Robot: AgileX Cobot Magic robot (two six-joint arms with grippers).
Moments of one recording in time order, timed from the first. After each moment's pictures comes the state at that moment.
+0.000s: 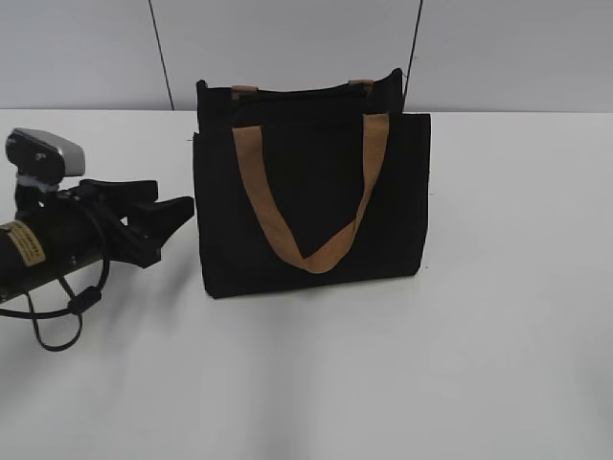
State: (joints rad) left arm -0.21 1.86 -0.46 0.44 -1.14 -0.17; right arm 0.03 -0.01 -0.47 0.03 1.10 -0.13
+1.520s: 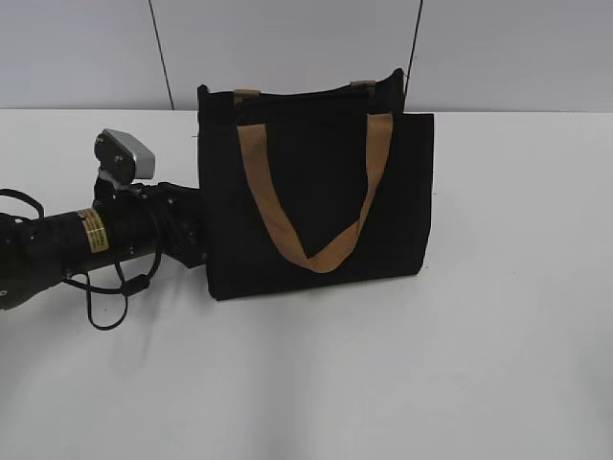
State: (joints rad) left arm -0.22 2.13 -0.77 0.74 -1.13 -0.25; right arm 0.03 -0.01 -0.47 0.03 1.10 -0.13
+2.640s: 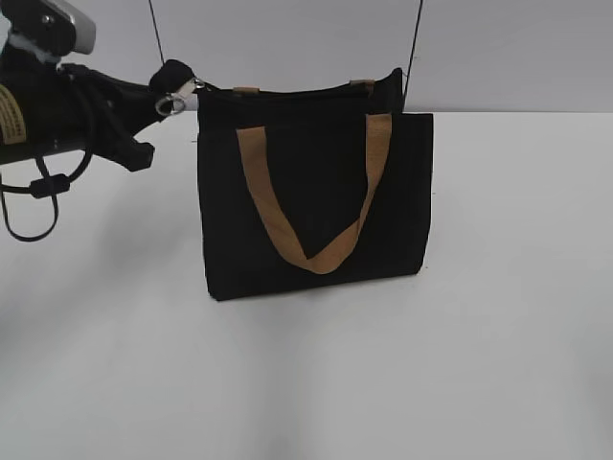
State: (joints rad) left arm -0.24 1.63 -0.76 0.75 -0.59 -0.30; right arm 0.03 -0.01 -0.47 0.03 1.10 -0.13
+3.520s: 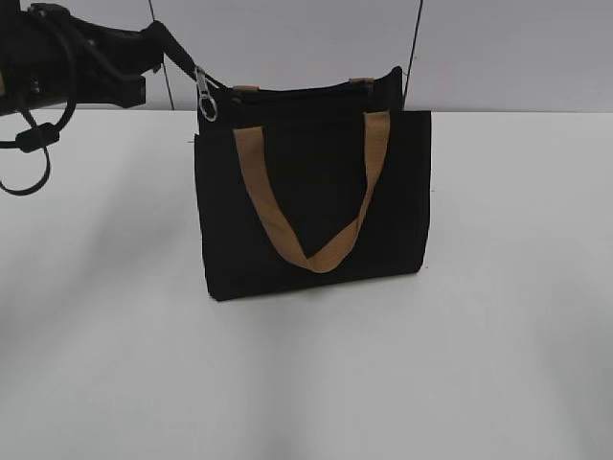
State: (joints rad) left arm -0.26 1.51 -0.81 0.75 -0.54 -0.52; right arm 0.03 0.18 -0.48 0.15 1.01 -0.20
